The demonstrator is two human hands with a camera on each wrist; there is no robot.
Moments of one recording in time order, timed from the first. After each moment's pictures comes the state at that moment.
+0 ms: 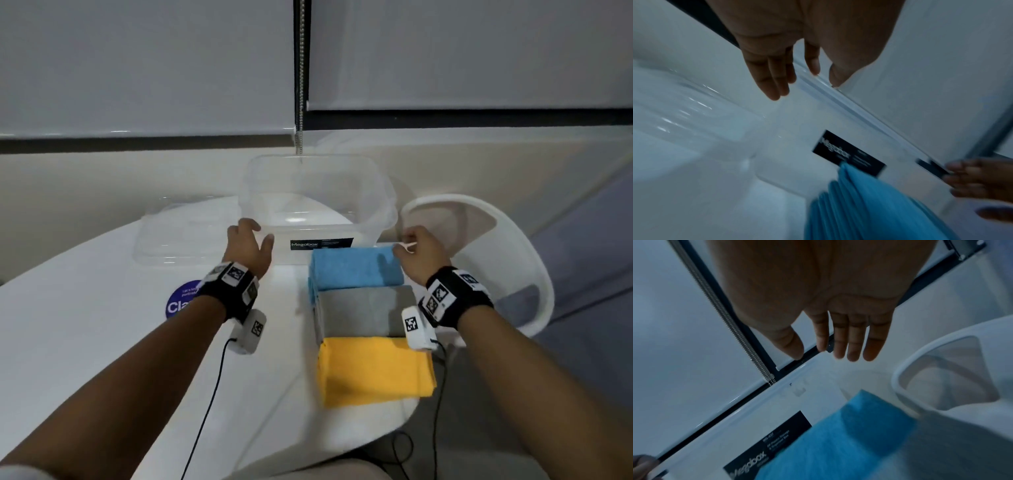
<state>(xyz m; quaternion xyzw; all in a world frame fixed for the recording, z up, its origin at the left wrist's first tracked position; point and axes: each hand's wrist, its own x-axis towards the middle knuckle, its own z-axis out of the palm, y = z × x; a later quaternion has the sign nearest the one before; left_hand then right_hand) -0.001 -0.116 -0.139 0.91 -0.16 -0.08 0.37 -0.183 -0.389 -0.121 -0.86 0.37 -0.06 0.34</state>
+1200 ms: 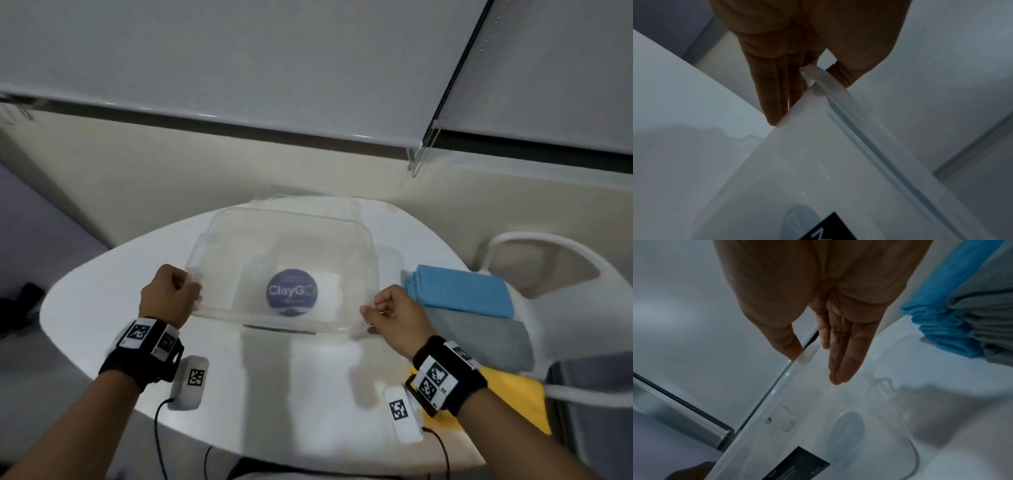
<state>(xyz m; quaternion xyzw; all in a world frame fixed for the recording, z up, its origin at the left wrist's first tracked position) 0.031 0.224 -0.147 0.89 0.13 -0.06 0.43 -0.131 -0.132 -0.132 -0.79 0.28 0.03 0.54</state>
